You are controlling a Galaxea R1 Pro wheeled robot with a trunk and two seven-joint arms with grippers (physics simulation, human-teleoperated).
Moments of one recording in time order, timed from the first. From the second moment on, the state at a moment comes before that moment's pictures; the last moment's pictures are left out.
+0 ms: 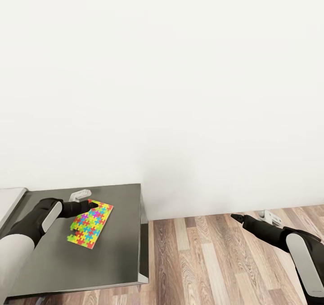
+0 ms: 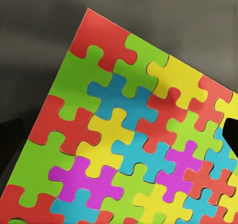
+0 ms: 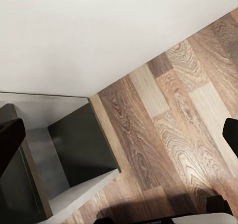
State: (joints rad) left arm -0.82 0.35 -0.09 -0.61 0.42 0.71 -0.26; right arm -0.28 -0.19 -0.27 -1.53 -0.71 0.98 -0.09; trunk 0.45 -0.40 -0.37
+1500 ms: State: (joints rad) left arm -0.82 0.35 -0.17 -0.61 0.37 0.71 -0.49; right arm -0.28 -0.20 -0.28 -1.53 -0.72 0.99 -0.04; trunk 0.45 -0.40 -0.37
